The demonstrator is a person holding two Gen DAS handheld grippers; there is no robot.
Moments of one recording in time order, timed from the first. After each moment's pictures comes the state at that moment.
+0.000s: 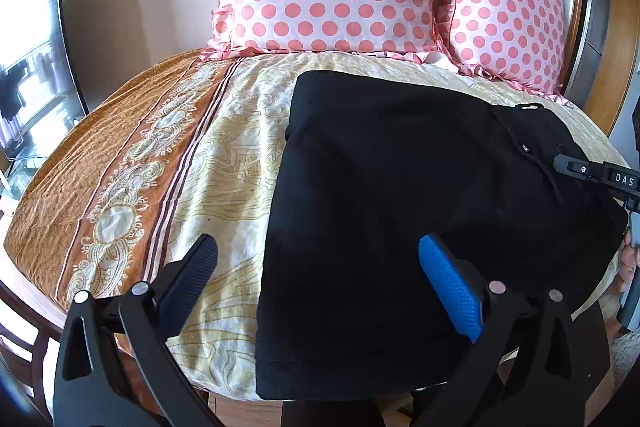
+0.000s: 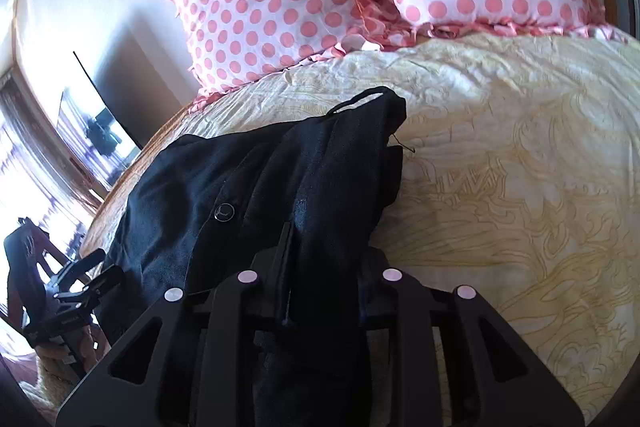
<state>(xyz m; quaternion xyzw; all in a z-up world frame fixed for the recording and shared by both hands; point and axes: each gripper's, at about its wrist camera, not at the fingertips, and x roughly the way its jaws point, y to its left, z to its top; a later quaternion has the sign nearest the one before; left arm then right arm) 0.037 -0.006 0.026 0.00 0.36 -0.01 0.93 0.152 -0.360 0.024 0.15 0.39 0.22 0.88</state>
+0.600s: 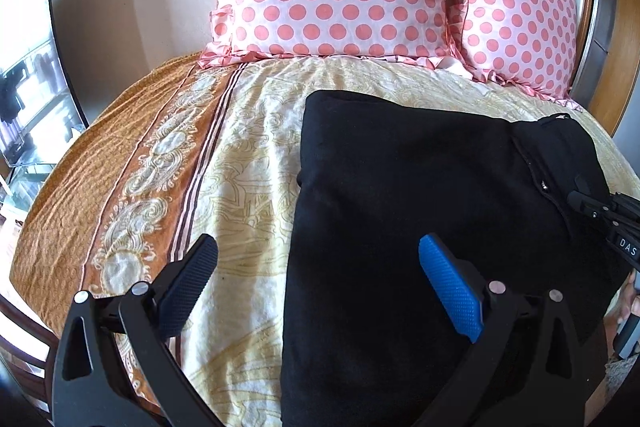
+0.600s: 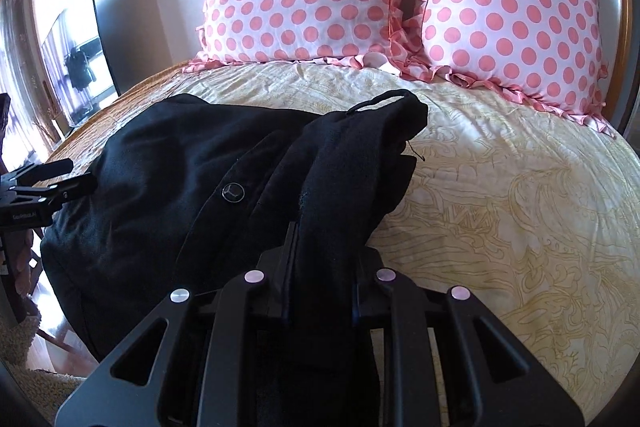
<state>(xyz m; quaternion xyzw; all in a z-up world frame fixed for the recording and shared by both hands) 0.080 0.000 0.040 0.01 0.38 -0.01 0.92 0.141 -0.323 0.040 0.01 0.38 0.19 0.91</state>
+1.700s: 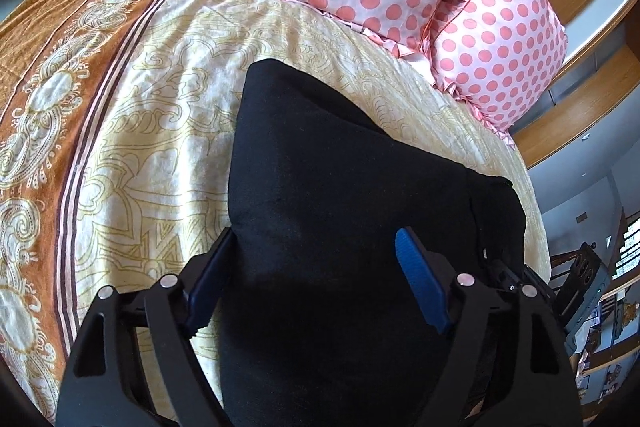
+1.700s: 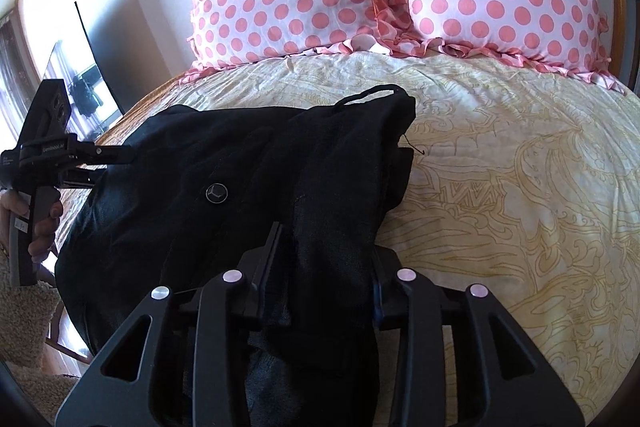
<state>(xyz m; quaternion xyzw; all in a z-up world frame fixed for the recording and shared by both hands) 0.168 0.027 0.020 -0.19 0.49 -0.16 0.83 0.152 -0.345 0.024 0.08 0.40 0.20 0.89</state>
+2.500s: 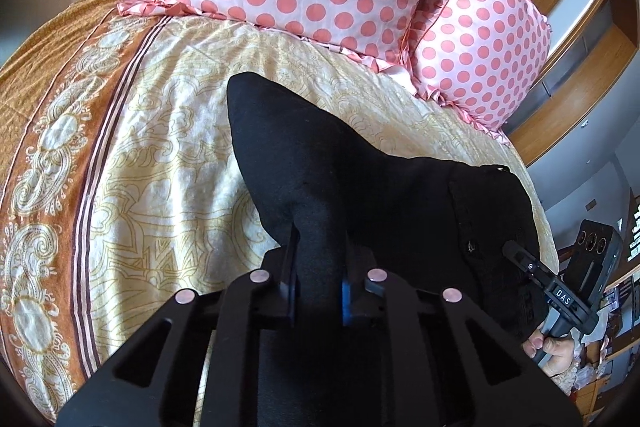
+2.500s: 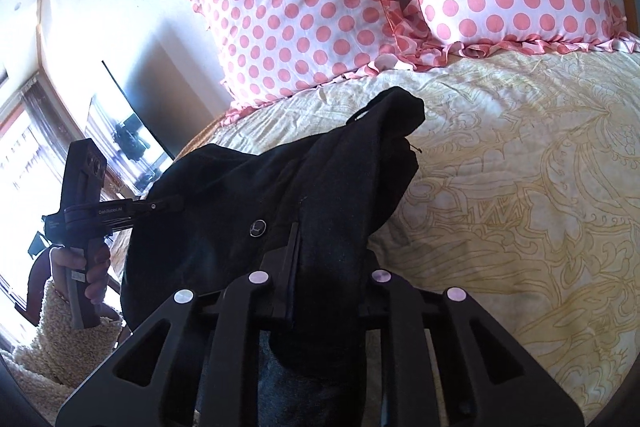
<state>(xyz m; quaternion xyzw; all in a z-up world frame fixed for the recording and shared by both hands) 0.154 0.013 0.050 -0.15 0.45 -0.16 0.87 0.160 -0.364 0.043 0.19 0.37 0.27 0.87</state>
